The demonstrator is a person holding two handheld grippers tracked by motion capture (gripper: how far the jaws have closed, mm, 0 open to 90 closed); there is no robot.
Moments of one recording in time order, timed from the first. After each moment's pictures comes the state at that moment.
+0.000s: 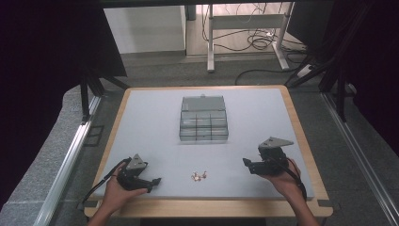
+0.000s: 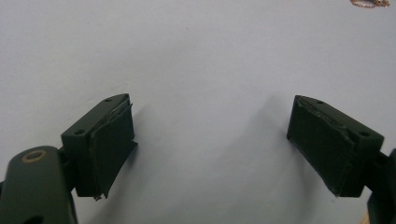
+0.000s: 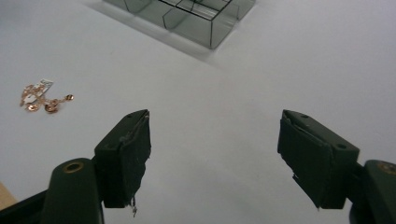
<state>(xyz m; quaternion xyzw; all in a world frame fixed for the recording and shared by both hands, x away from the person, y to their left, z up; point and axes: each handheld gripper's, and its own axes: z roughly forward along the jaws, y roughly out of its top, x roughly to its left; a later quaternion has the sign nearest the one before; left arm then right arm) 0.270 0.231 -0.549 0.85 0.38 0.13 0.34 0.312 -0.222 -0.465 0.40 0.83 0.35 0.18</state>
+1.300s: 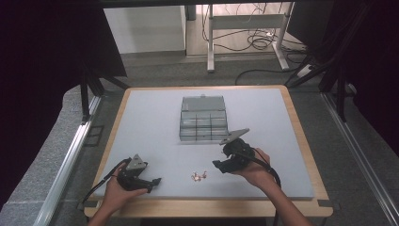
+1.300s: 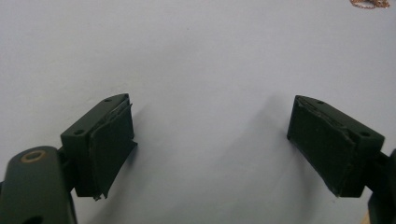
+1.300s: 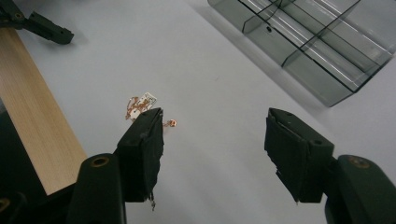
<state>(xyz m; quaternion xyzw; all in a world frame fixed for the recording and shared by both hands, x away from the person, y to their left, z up) 0.269 0.230 -0.550 0.85 0.38 0.13 0.35 0.317 -0.123 -0.438 0.28 0.90 0.30 0.11</state>
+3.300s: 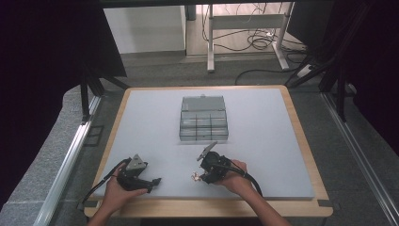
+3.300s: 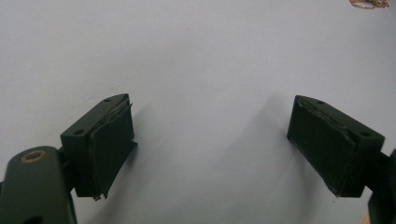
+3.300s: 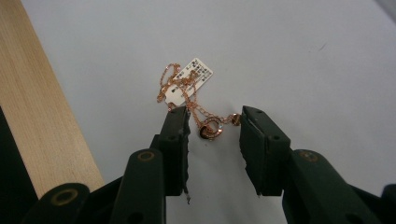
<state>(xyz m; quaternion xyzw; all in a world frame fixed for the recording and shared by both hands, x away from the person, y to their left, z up) 0.269 0.231 -0.550 0.85 0.38 0.13 0.35 0.318 -0.070 -0.504 0.23 0.95 0.21 0.04</state>
